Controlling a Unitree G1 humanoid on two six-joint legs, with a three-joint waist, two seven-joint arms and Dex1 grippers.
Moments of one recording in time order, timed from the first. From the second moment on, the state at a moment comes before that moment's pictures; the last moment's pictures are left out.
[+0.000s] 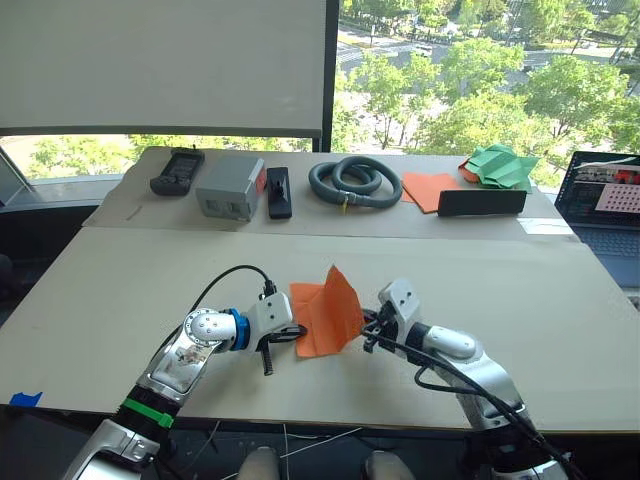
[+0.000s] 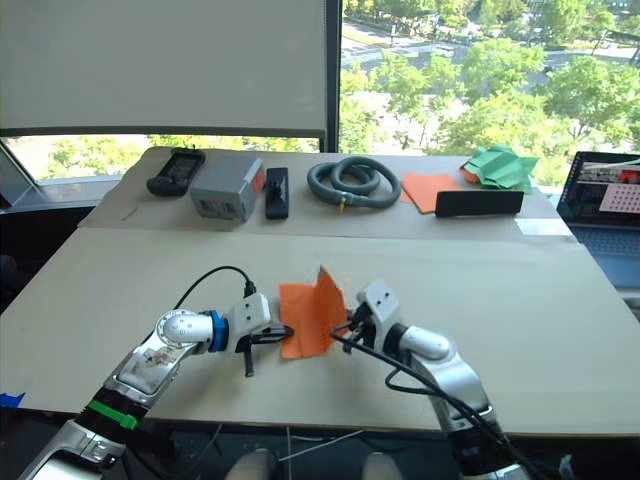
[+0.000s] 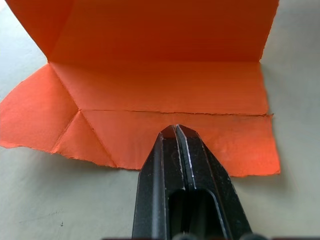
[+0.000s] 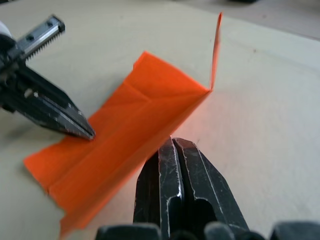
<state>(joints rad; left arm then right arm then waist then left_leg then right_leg) -0.34 0.57 -0.34 0.06 -0.06 0.22 -0.96 -0.23 -0.32 0.14 -0.18 0.27 0.49 0.63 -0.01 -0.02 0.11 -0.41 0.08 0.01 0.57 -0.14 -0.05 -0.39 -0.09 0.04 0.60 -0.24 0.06</state>
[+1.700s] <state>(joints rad) -0.31 0.51 -0.26 0.08 -0.19 0.33 -1.00 -0.44 -0.33 0.34 0.08 0.14 0.51 0.75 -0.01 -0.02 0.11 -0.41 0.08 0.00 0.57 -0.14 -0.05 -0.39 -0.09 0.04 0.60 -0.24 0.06</state>
